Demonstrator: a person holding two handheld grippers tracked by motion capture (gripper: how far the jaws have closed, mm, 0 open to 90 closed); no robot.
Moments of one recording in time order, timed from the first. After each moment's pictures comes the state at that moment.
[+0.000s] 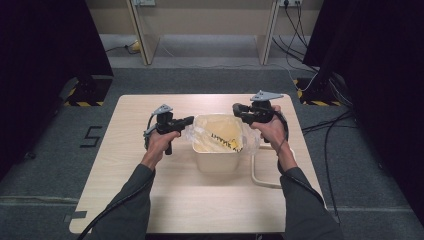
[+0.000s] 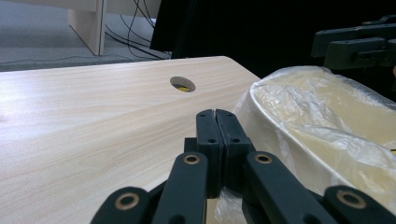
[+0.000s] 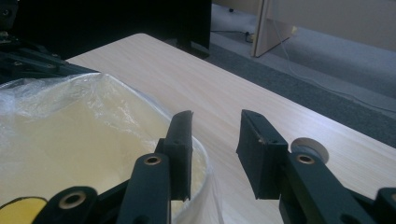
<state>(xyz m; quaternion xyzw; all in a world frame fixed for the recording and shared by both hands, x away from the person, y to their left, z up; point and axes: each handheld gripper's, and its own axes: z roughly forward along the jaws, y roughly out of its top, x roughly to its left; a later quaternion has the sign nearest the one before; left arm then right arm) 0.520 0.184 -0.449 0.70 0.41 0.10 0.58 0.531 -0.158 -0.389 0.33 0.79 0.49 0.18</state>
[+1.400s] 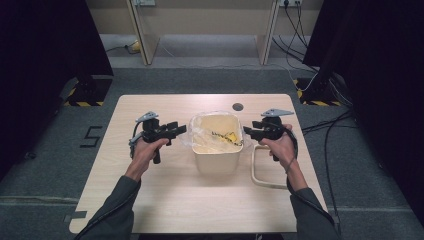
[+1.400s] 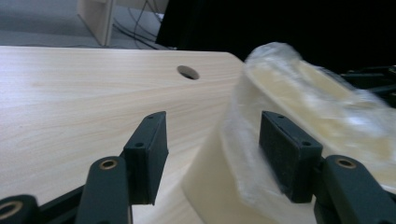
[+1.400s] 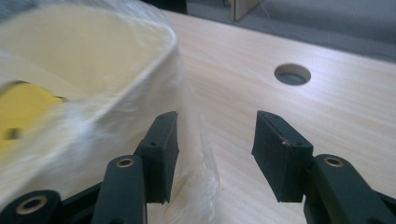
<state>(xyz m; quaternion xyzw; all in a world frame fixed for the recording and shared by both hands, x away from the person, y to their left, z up) 0.476 0.224 -0.443 0.68 0.43 0.08 0.58 0.490 -0.188 -0.418 0.41 0.78 0.45 0.16</state>
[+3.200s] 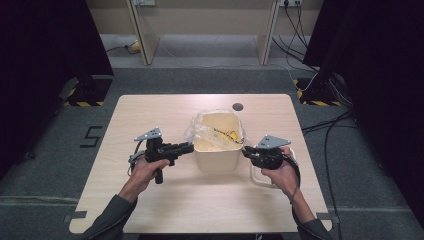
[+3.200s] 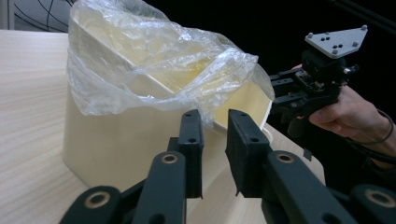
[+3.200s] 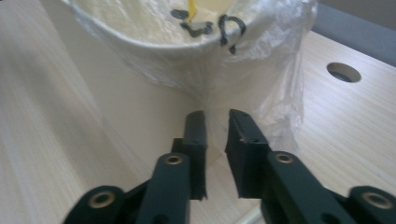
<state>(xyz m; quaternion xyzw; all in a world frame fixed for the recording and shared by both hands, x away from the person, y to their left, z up) 0.423 0.200 -0.445 0.70 0.34 -0.01 0.63 0.416 -0.178 -0.443 0.29 0.83 0.44 0.19</state>
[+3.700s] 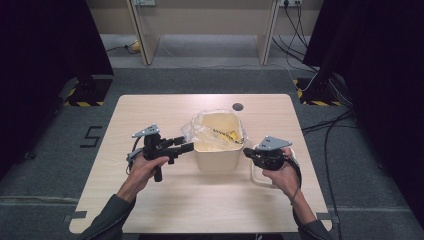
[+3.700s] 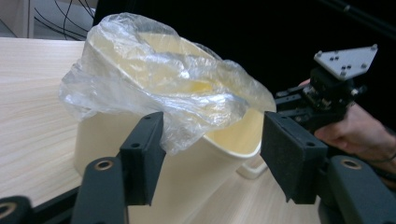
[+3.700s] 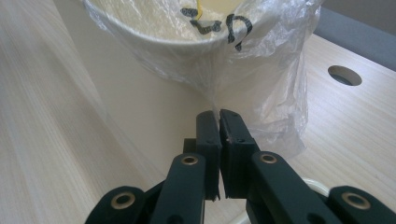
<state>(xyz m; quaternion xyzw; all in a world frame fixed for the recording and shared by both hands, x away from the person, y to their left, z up) 0.423 0.200 -0.428 0.68 0.37 0.00 0.63 0.413 -0.180 -0.443 0.28 0.83 0.44 0.19</state>
